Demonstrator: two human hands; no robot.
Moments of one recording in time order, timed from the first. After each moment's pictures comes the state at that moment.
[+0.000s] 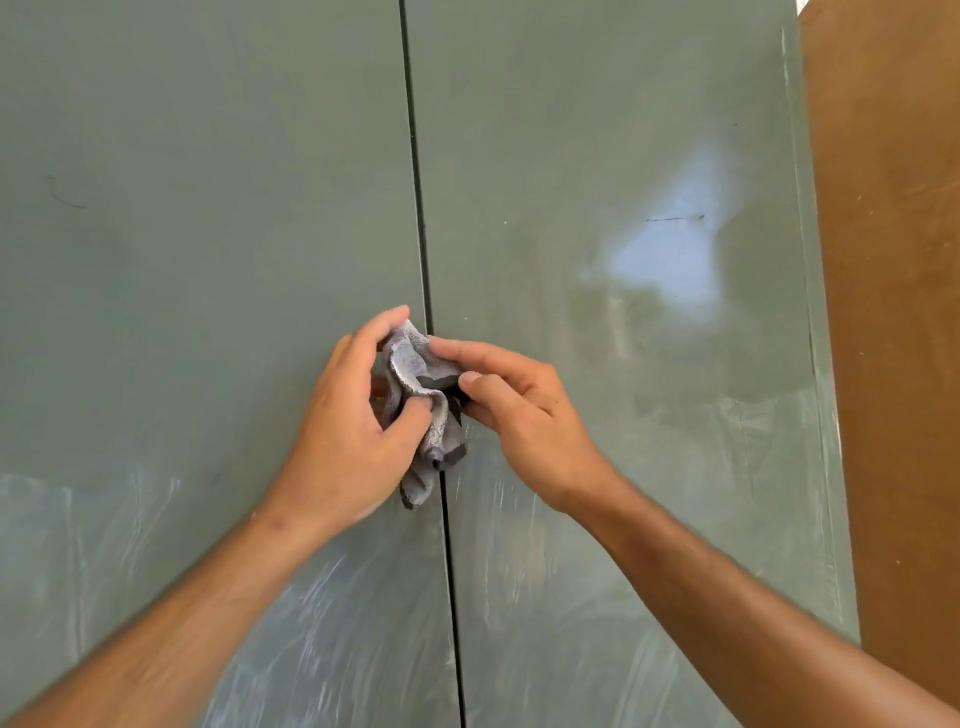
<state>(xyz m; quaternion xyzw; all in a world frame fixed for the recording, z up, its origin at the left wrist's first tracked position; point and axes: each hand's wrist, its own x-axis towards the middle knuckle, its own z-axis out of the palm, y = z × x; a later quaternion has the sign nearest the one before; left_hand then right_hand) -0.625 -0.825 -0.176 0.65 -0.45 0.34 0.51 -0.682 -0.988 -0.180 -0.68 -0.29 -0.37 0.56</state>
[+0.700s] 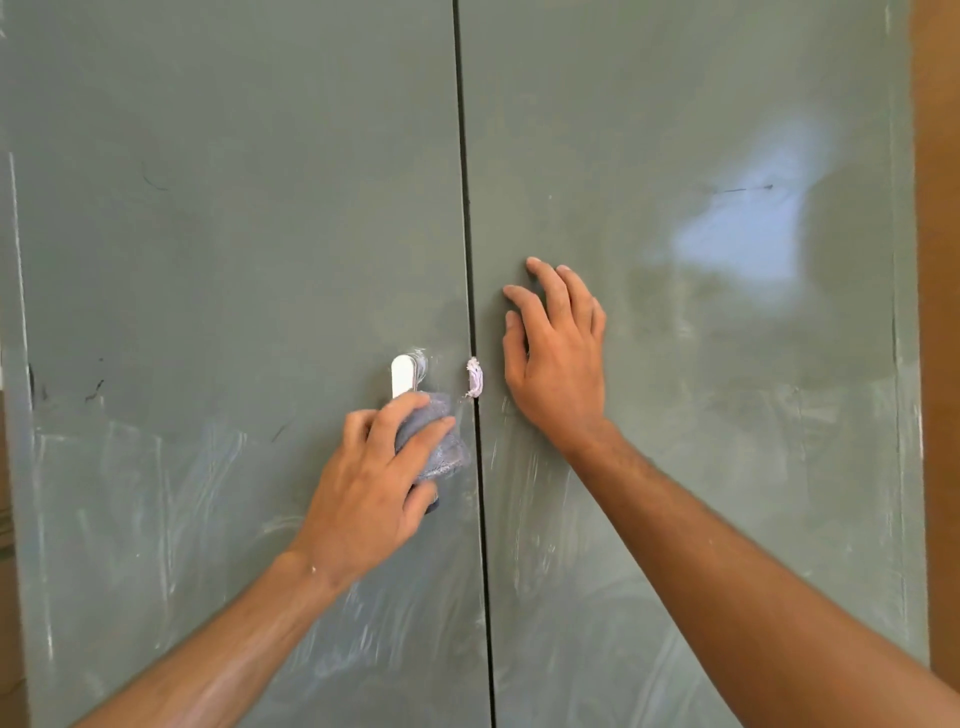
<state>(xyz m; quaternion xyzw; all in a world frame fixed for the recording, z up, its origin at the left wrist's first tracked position) -0.576 -0.806 -0.255 0.70 -0.42 0.57 0.14 -0.596 -1.024 -0.170 -0.67 -0.05 -0.74 0.02</state>
